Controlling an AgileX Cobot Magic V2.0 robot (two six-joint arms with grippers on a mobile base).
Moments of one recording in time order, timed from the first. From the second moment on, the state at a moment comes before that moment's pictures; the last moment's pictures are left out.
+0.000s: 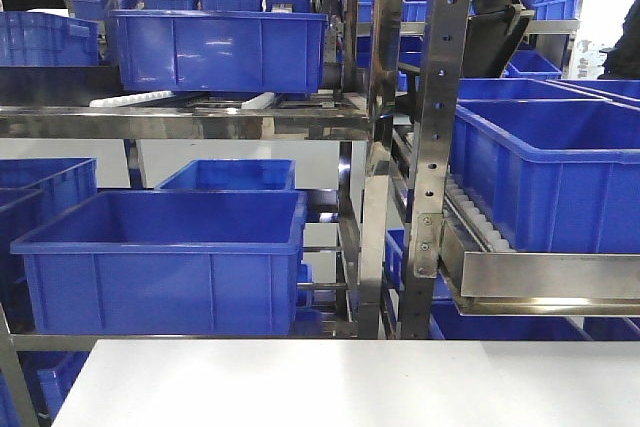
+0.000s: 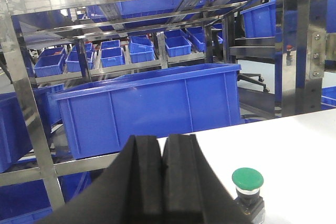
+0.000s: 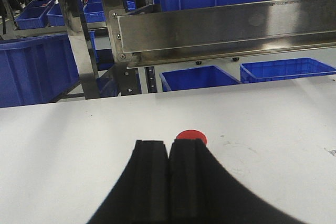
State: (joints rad) left arm -0.13 -0.01 0.03 -0.11 0.06 0.19; right arm -0.06 -0.01 0.03 0.05 0.21 0.08
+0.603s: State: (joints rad) left arm -0.13 -0.01 0.03 -0.11 0.02 0.19; right arm -0.06 -0.01 0.03 0.04 0.13 0.08
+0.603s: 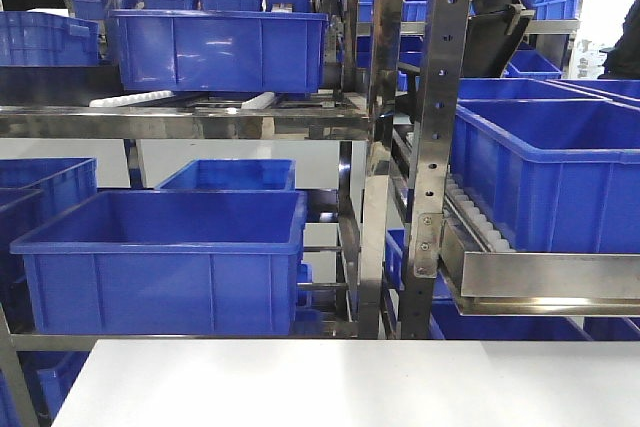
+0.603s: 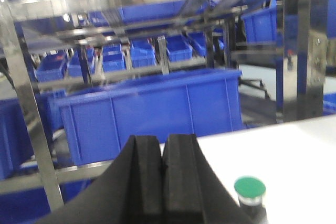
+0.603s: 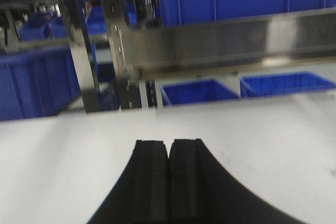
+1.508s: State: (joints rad) left arm -0.13 0.81 -0.63 -0.15 -0.10 0.18; right arm -0.06 0.83 -0.69 0.02 -0.10 -0.08
